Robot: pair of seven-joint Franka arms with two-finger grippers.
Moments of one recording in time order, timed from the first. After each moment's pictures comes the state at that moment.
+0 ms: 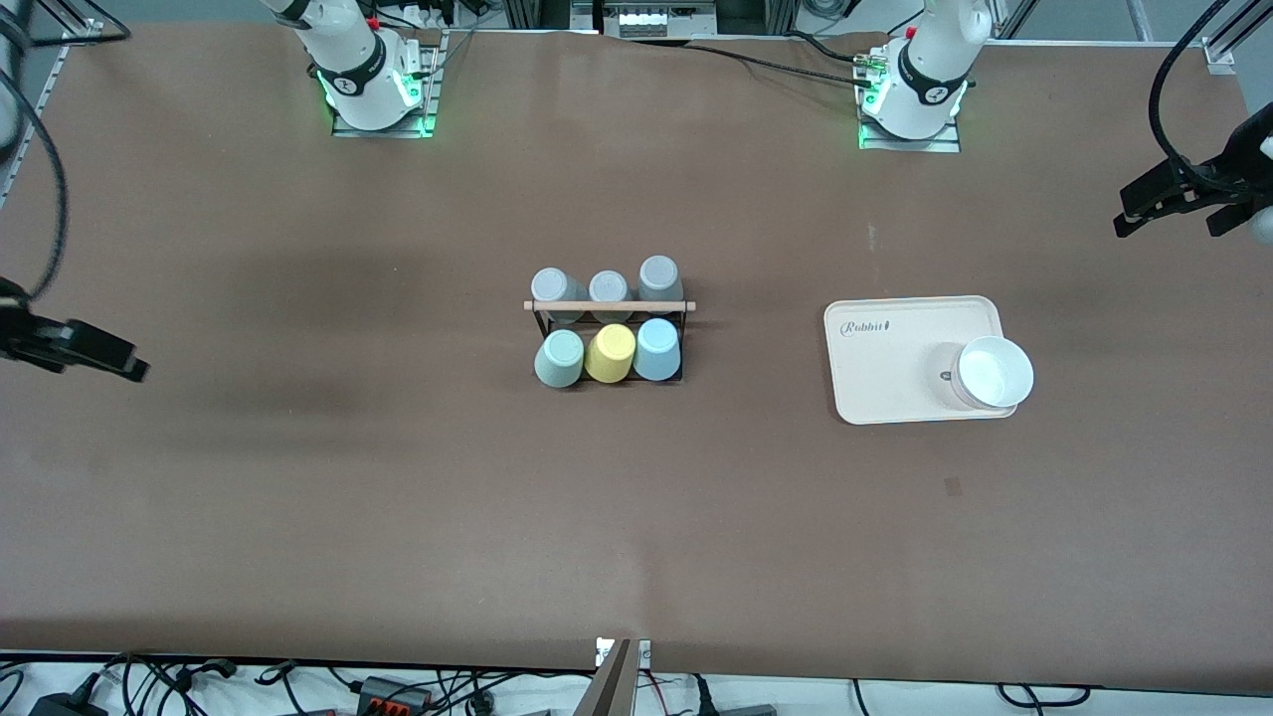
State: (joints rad) left arm 0.07 -0.03 -0.04 -1.56 0.00 1.52 0.01; right arm -0.02 0.33 -0.06 -1.25 0.07 1.67 0.02
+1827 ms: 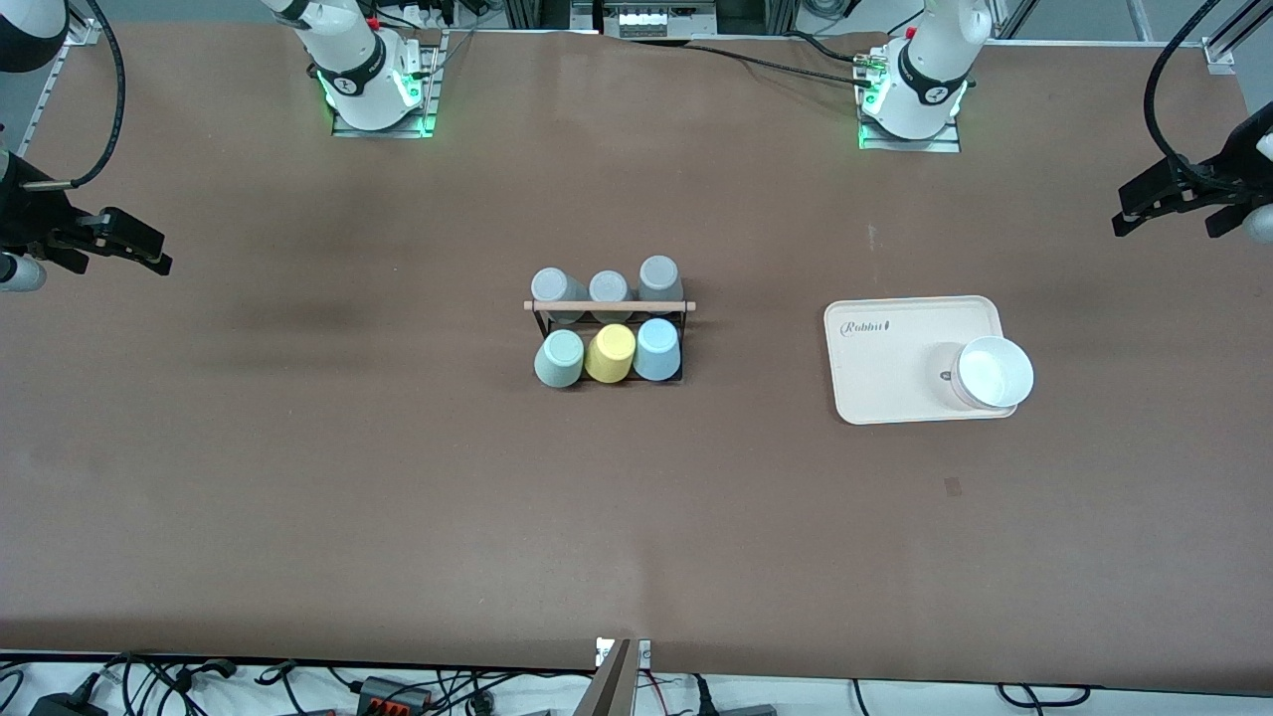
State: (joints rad) left arm 0.07 -0.03 -0.04 -1.56 0.00 1.52 0.03; right arm -0.02 0.00 -0.03 -1.69 0.00 1.70 -0.04
